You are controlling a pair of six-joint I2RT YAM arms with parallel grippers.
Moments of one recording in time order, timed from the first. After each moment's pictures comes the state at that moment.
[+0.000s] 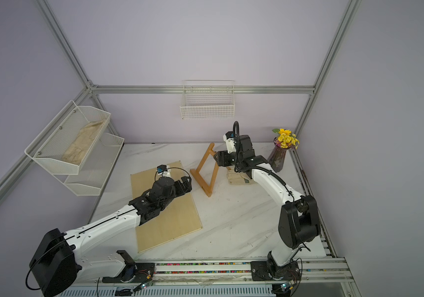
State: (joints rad) left arm -0.68 1.24 0.80 -0.09 -0.36 -0.80; right arm 0.34 1.63 1.40 -0.33 -0.27 0.21
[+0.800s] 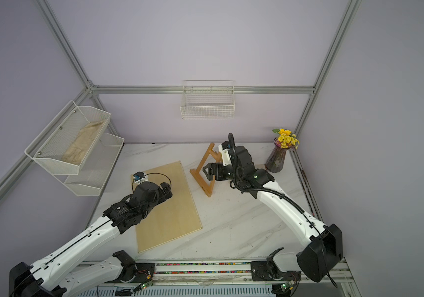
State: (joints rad) left arm -0.59 0.99 0.80 -0.56 -0.46 -0.89; right arm 0.56 1.35 1.24 -0.46 -0.21 0.47
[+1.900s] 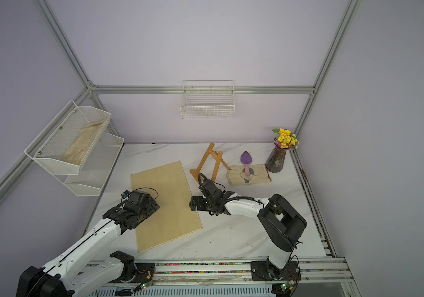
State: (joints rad) left arm -0.33 0.99 0.59 -0.68 -0.30 -1.02; right arm 0.81 1.73 0.98 -0.14 -0.13 0.78
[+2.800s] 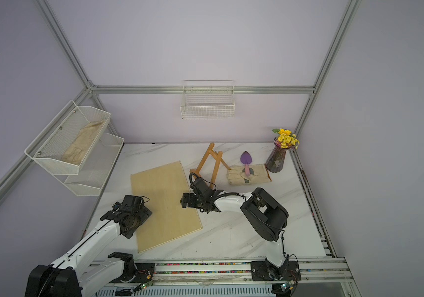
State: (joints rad) left arm -0.13 1.02 0.49 -0.67 -0.21 -1.05; right arm 0.84 1.91 1.12 -0.02 -0.13 0.83
